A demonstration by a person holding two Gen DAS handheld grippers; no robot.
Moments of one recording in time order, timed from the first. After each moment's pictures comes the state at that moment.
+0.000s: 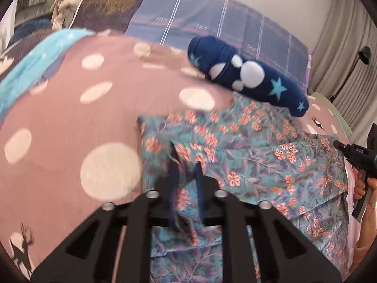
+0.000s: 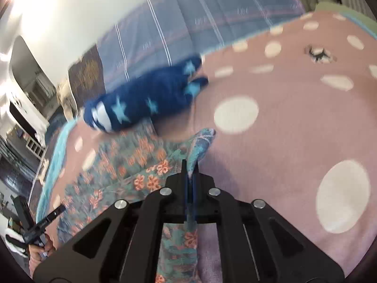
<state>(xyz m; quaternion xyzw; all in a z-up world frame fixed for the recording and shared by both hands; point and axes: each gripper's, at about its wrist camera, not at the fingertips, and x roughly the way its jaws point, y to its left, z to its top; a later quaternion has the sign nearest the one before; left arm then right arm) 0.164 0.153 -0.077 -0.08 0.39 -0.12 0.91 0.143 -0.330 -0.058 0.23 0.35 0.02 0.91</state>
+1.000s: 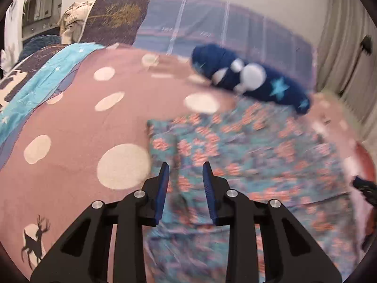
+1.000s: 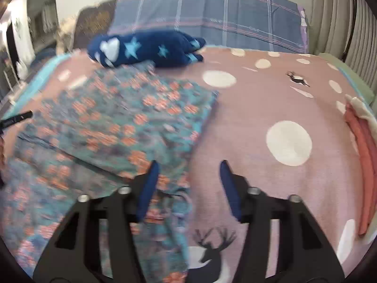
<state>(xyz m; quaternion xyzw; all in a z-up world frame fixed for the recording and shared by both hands) 0.130 0.147 -0.058 -0.06 0.37 -0.10 0.92 0.035 -0.288 -0.071 0.02 0.38 0.01 0.92</state>
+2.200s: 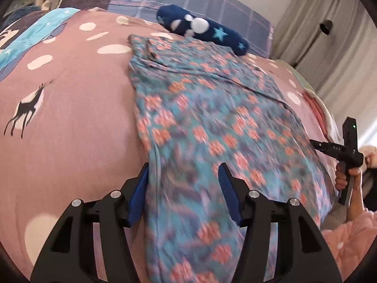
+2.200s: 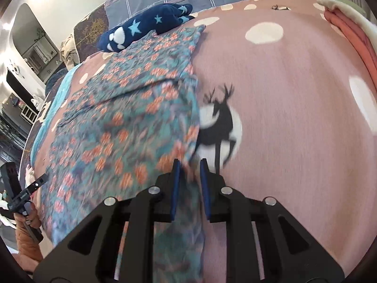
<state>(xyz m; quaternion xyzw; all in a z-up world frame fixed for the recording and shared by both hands) -0.066 0.169 -0.099 -0.08 0.44 -0.23 0.87 -0.097 -0.305 -0.105 0.18 0.45 0.04 0.87</state>
